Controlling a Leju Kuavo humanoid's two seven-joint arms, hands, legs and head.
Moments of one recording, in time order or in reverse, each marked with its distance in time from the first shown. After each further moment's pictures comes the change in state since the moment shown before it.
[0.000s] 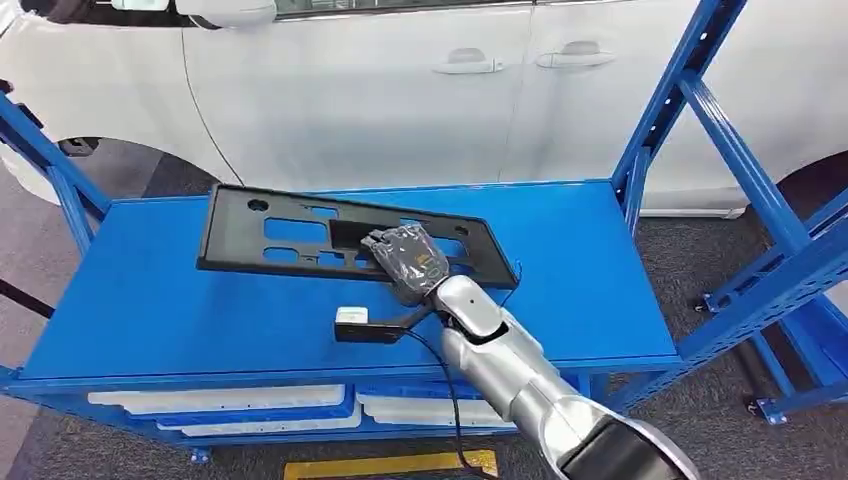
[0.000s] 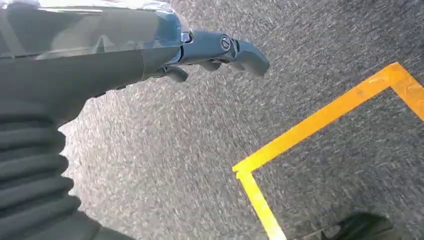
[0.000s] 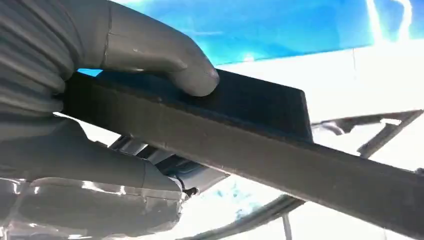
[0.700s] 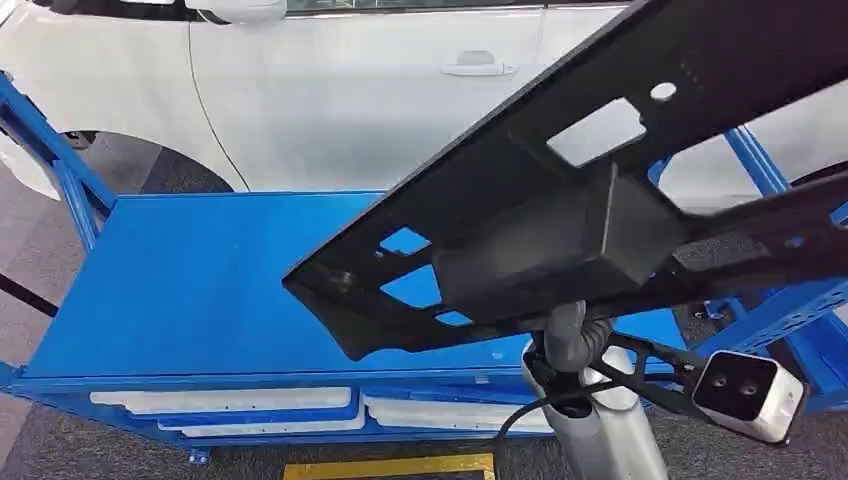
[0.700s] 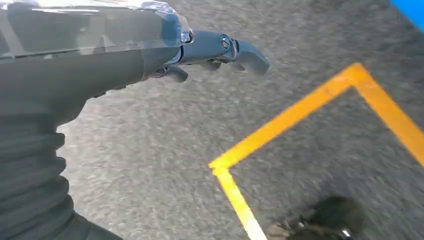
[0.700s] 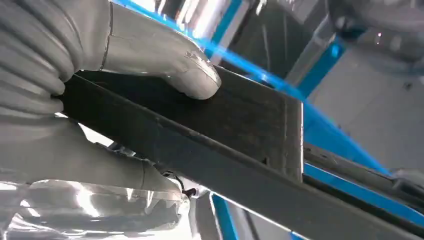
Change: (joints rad) left arm -0.008 0.006 0.042 0.001 -0.001 -0.037 -0.099; right arm 0.364 -0.123 -0.204 -1.173 -1.380 0.820 -0.458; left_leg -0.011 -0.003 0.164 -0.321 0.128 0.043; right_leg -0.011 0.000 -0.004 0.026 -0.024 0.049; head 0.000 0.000
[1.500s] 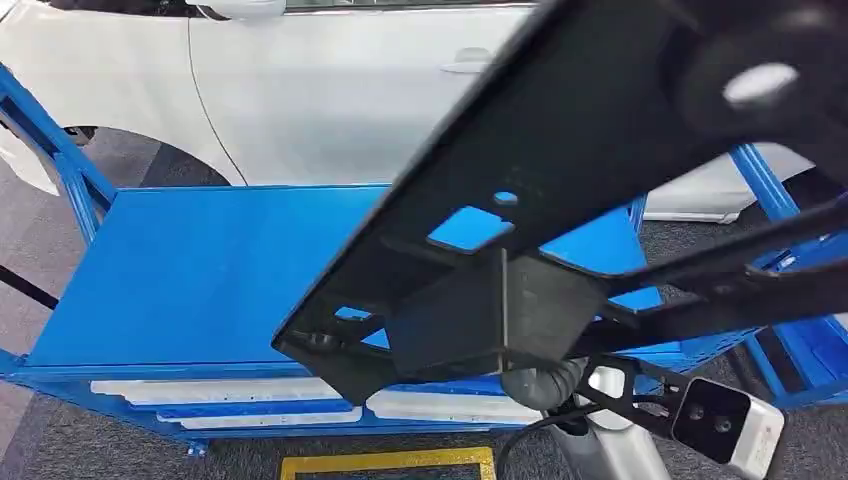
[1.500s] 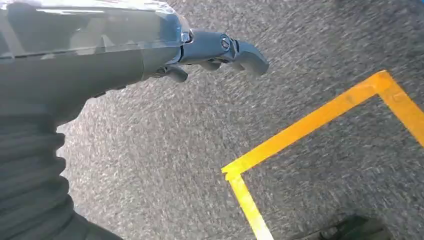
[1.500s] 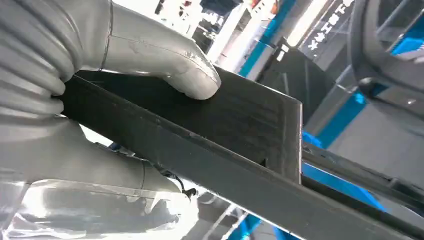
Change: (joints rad) left arm -0.007 0.010 -0.003 0.001 0.000 0.021 0.032; right arm 0.000 -0.037 0.076 -0.037 0.056 0.037 0.093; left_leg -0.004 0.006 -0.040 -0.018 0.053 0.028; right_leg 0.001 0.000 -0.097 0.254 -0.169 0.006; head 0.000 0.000
